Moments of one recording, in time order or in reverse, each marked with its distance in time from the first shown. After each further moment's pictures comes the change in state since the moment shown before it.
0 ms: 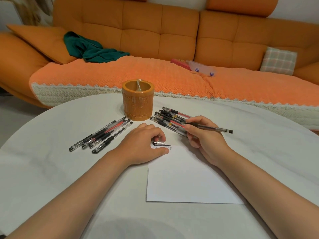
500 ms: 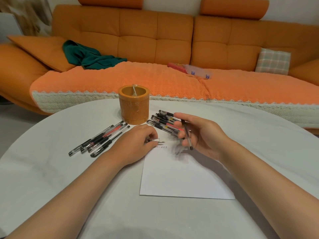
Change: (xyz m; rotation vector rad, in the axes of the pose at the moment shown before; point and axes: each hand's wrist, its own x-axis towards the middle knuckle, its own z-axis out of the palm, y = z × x) left_hand -0.001 0.005 -0.013 0.016 0.032 -0.015; right_hand -0.006 -0.037 -0.001 0.256 -0.196 0.284
